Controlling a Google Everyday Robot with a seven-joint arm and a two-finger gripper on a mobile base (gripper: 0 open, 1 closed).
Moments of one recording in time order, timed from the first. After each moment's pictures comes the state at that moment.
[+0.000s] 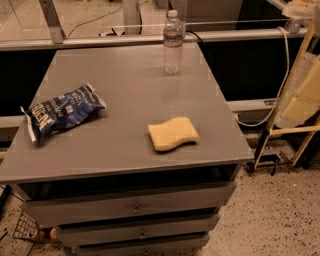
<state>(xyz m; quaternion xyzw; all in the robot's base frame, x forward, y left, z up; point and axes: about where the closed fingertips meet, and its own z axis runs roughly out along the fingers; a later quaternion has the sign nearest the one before) 0.415 -0.182 1.065 -0.61 0.74 -0.11 0.25</state>
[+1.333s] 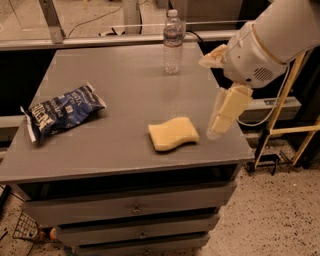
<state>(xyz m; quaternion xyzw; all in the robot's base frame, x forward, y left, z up) 0.485 -0.102 0.959 -0.69 0.67 0.07 0.27</state>
